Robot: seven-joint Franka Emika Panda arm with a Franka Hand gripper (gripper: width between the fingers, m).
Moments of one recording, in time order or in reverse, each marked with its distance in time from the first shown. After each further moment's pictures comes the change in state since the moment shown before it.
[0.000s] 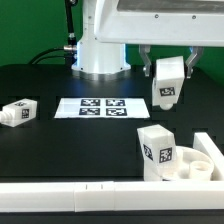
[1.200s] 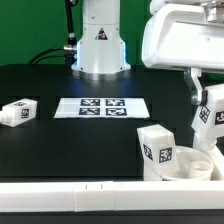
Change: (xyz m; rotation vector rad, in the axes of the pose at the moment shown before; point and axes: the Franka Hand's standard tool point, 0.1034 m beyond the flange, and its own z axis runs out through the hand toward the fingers) arm 0.014 -0.059 0.038 -0.087 0.440 -0.388
